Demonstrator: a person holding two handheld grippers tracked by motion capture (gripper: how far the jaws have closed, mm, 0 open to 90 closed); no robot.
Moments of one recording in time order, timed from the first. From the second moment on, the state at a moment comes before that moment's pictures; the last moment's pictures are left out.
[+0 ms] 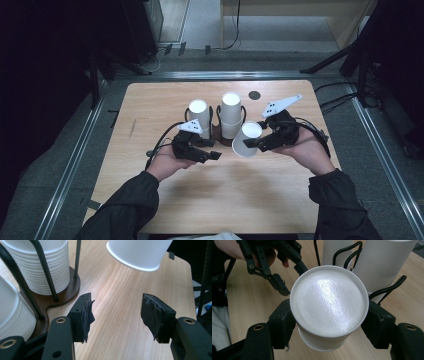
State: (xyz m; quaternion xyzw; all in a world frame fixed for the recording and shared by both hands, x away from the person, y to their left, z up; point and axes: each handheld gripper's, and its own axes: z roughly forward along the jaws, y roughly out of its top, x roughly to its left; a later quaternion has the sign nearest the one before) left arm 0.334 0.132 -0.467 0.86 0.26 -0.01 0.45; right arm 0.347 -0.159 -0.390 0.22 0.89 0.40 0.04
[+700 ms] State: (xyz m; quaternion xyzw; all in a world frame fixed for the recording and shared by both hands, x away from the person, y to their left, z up) left arm 0.326 0.146 -0.491 0.87 0.23 -0.05 0.44; right arm 0.332 -0.145 -0.448 0.20 0.89 0.42 0.00
